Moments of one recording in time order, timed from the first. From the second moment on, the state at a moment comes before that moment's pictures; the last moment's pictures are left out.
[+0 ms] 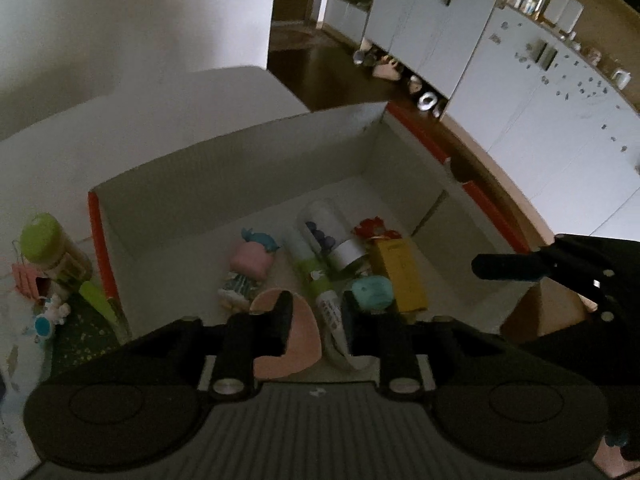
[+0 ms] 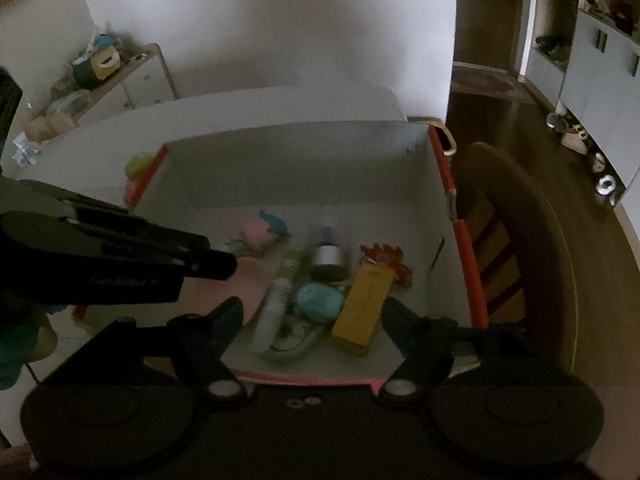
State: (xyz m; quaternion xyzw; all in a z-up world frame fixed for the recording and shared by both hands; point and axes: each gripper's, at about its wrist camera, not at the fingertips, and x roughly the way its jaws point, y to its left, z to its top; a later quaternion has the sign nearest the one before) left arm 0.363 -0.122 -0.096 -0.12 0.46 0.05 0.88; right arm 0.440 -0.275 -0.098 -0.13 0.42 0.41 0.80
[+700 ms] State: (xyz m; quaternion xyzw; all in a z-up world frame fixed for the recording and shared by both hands) left arm 0.277 -0.078 -0.056 -0.10 0.39 0.04 0.92; right arm 0.380 -0.251 -0.056 -0.11 0.37 0.43 0.81
